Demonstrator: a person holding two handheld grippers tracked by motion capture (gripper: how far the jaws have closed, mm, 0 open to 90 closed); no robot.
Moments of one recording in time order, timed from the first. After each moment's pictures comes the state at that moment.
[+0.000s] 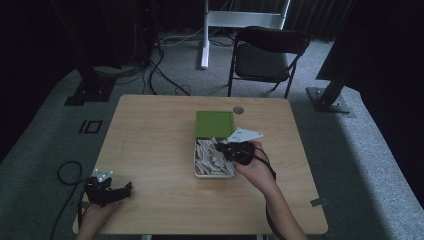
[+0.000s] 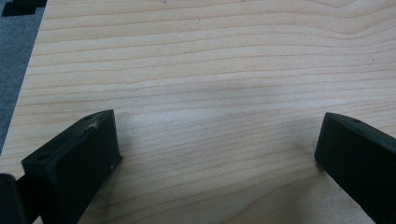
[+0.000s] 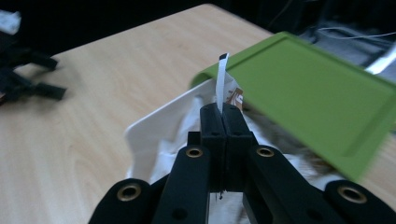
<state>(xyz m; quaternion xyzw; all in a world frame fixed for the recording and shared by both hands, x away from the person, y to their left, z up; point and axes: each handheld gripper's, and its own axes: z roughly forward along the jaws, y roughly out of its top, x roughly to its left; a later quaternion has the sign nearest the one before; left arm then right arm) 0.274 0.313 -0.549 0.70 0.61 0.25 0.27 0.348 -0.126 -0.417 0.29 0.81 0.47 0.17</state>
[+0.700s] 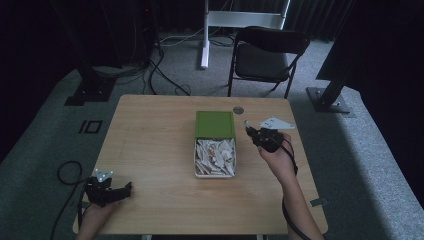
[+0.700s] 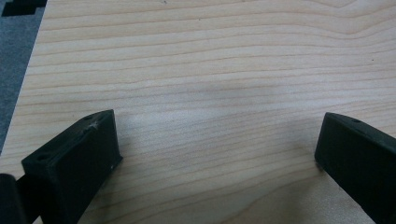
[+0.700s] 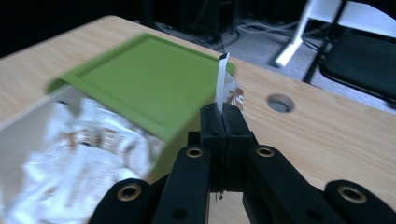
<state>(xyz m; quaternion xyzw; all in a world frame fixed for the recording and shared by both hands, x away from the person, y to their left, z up) 0.274 0.313 -0.549 0.70 0.61 0.25 0.27 0.380 -0.202 -0.414 0.40 0.76 0.45 0.25</state>
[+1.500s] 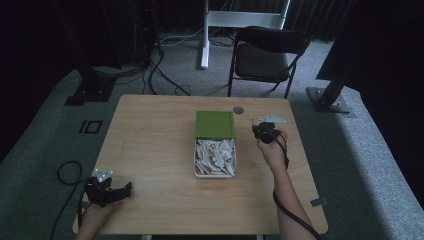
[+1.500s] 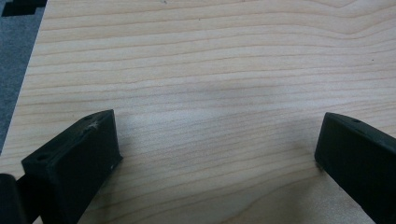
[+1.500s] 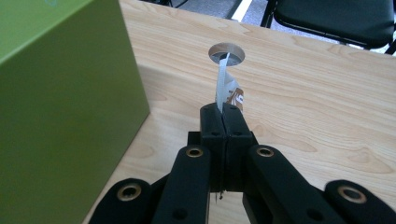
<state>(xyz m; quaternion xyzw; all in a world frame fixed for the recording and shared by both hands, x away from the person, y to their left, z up) 0.274 0.313 -0.549 0.70 0.61 0.25 0.27 0.447 -0.215 -0.478 0.50 0.73 0.37 0.26</state>
